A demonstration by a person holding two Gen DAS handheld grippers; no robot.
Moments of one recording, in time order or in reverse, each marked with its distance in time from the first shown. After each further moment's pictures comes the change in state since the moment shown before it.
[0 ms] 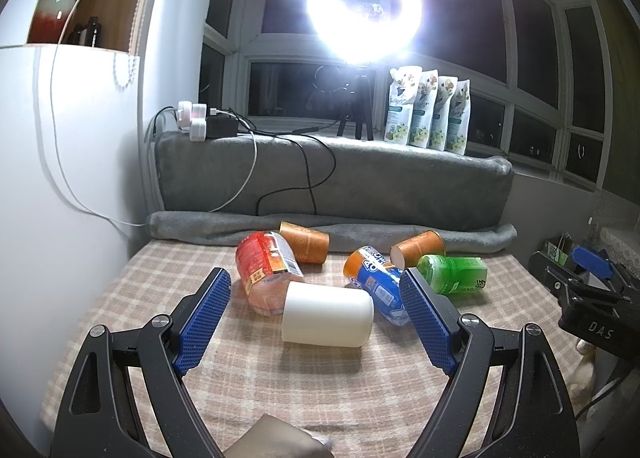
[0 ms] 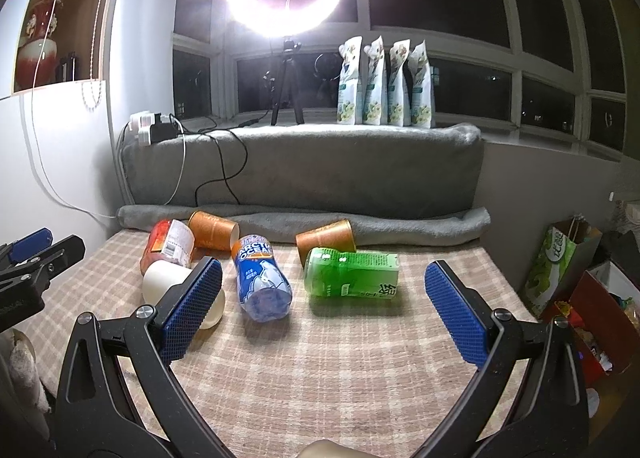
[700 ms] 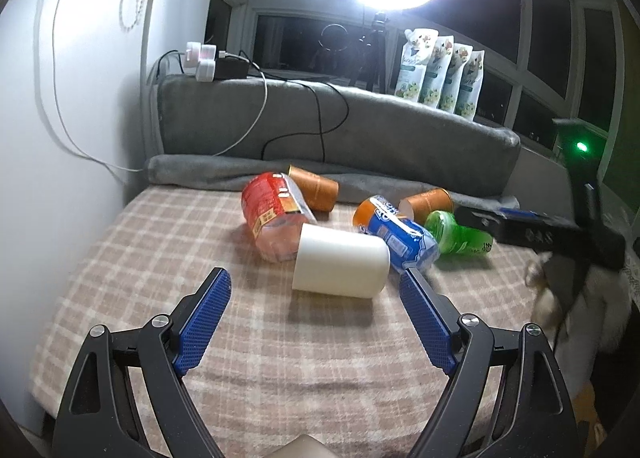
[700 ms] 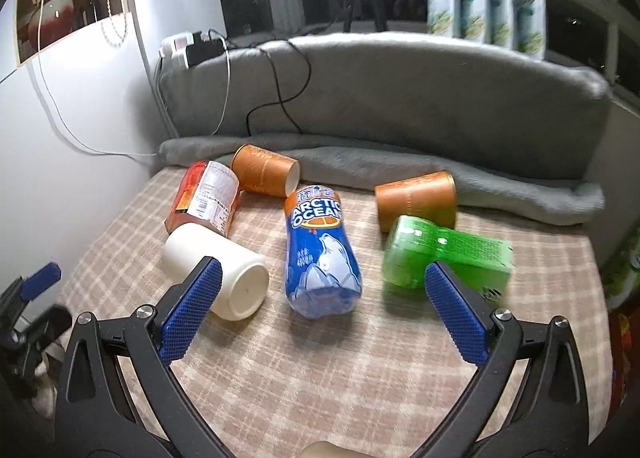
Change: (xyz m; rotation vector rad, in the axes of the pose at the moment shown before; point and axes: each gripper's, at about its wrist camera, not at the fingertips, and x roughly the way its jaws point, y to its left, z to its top) left arm 0.017 0.026 -0.020 -0.064 0.170 -0.032; right arm 0.134 0.023 0.021 -0.064 0.369 0.297
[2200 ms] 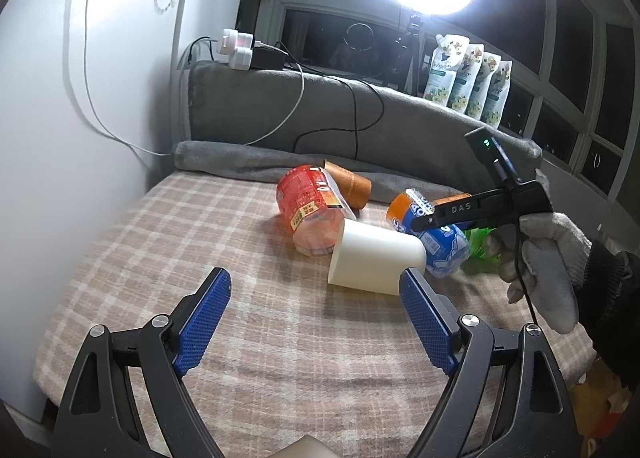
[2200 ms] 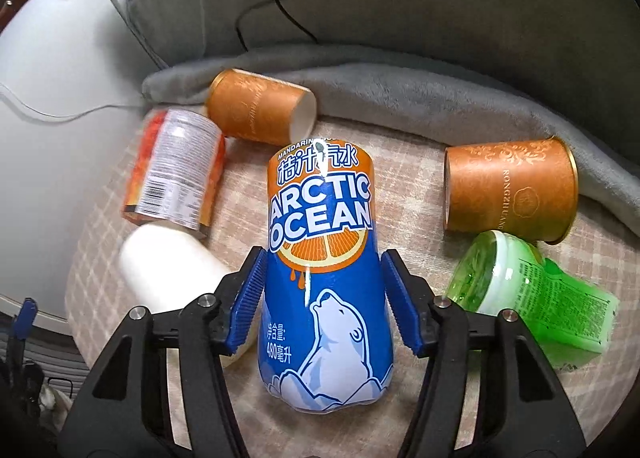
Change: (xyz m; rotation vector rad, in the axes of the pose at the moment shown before) left arm 0.001 0.034 -0.004 -0.061 0.010 0.045; right arm 0.124 -0.008 0.039 0.022 0.362 0.141
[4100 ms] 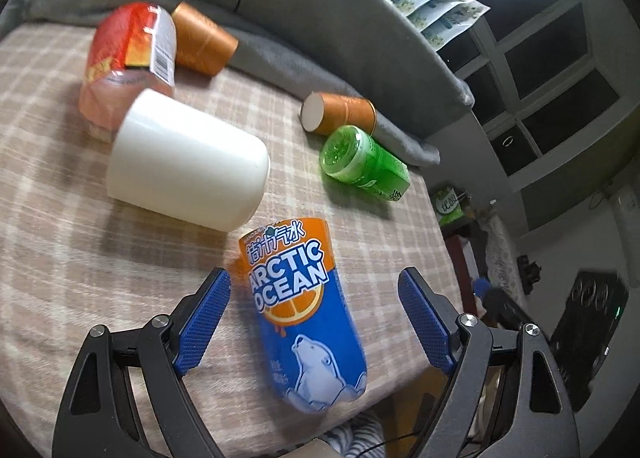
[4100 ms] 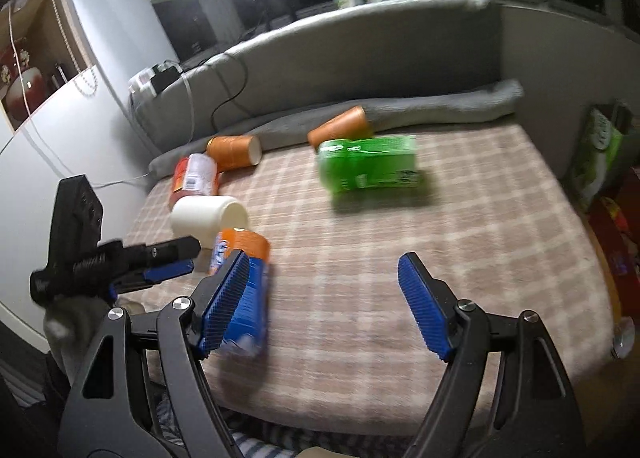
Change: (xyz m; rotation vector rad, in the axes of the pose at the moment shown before) left arm 0.102 -0.065 0.007 -0.235 0.531 -0.497; right arm -0.171 -0.018 -0.189 0.281 -0.376 -0.131
